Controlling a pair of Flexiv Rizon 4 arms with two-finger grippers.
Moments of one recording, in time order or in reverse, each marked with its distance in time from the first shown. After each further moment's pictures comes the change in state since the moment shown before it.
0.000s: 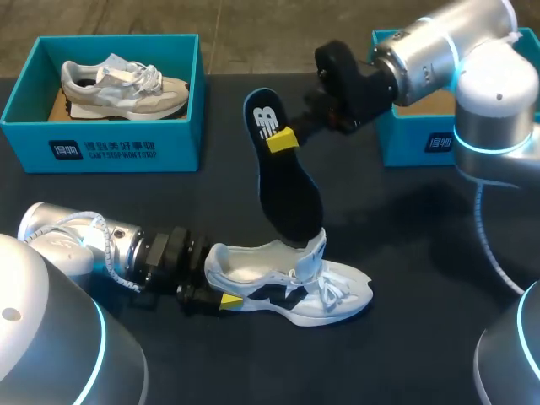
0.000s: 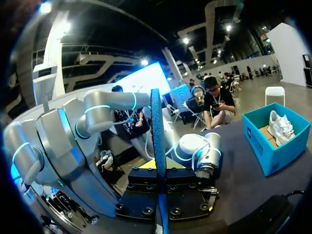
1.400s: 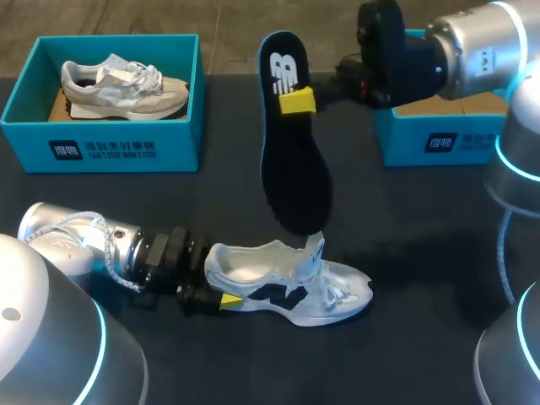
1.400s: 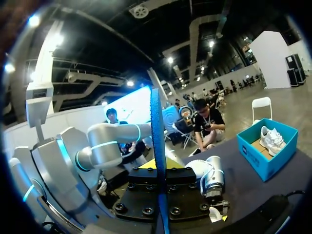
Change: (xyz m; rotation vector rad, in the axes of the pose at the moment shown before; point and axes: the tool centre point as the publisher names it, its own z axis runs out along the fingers) left arm 0.000 0.000 0.000 0.000 0.000 0.000; right arm 0.086 0.083 -0.015 -0.203 -0.145 0.059
